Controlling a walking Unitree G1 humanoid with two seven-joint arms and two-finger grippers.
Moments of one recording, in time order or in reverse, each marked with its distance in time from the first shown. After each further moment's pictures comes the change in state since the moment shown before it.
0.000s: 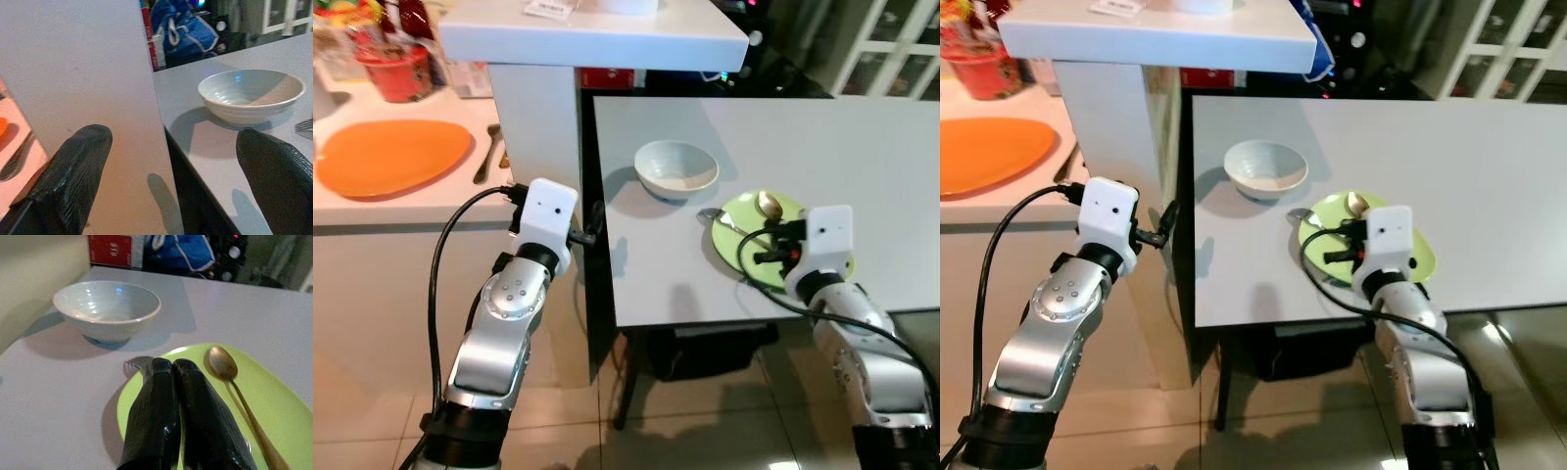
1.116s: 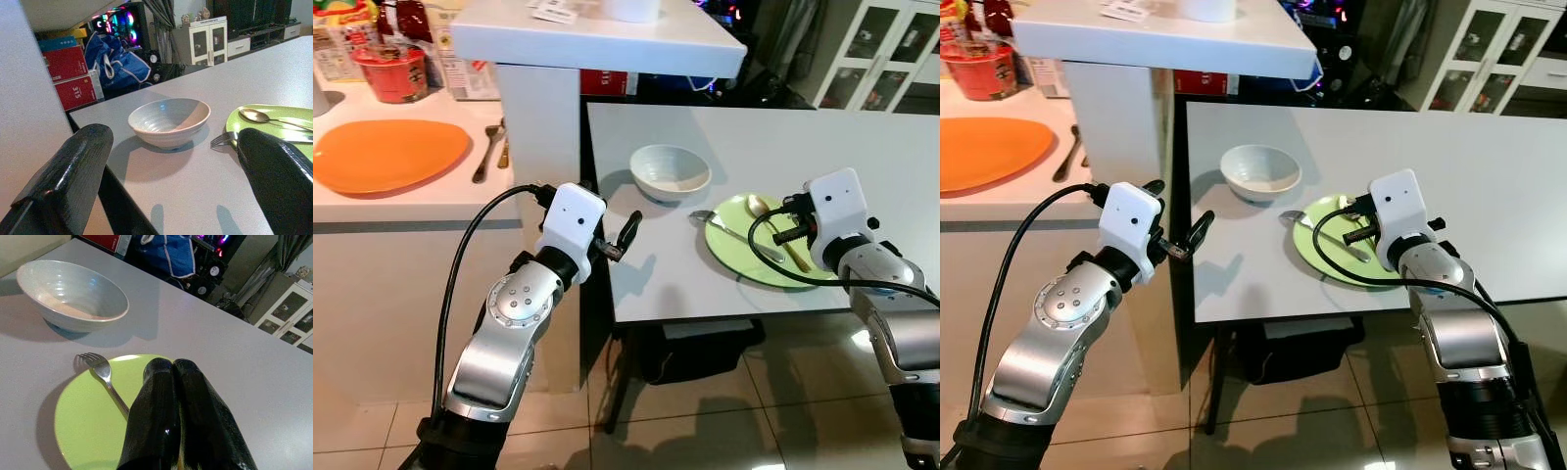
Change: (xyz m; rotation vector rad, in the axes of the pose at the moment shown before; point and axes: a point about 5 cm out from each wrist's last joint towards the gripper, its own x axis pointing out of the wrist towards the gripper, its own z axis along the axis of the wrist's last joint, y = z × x) left arm -0.009 -0.023 0.016 0.002 -0.103 -0.251; right arm 0.016 -0.033 0.030 -0.285 0.067 0.012
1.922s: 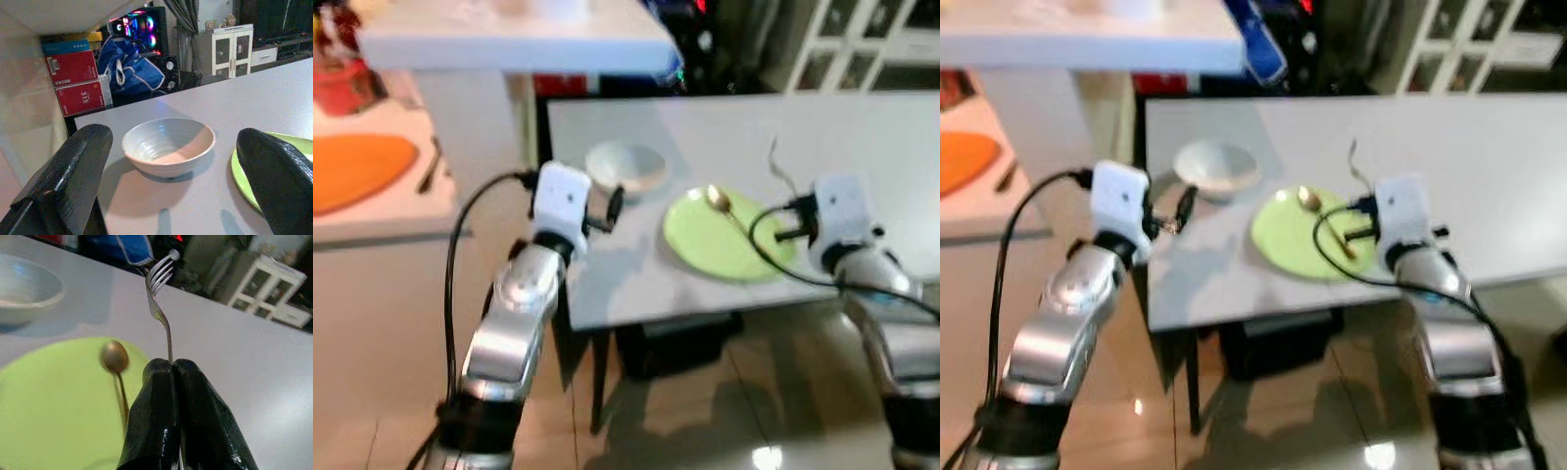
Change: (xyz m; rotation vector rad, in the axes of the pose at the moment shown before) left arm 0.012 0.015 0.003 -0.031 -0.013 0.179; right arm -0.007 0.003 0.003 0.051 -0.012 -0.085
